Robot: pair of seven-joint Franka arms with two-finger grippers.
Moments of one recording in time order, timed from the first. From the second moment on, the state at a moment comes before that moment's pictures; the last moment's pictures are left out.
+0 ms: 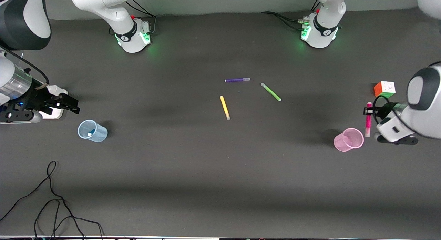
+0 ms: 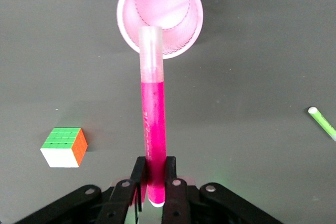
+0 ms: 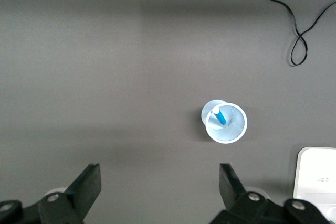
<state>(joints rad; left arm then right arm) 0.30 0.42 -0.31 -1.59 0.15 1.50 0.03 0.26 0.03 -0.26 -1.73 0.00 1.79 0.02</state>
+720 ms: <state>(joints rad) 0.23 0.69 -0.31 -1.43 0.26 1.43 -0.03 0.26 0.05 -0.26 -1.73 0.00 1.79 0.02</state>
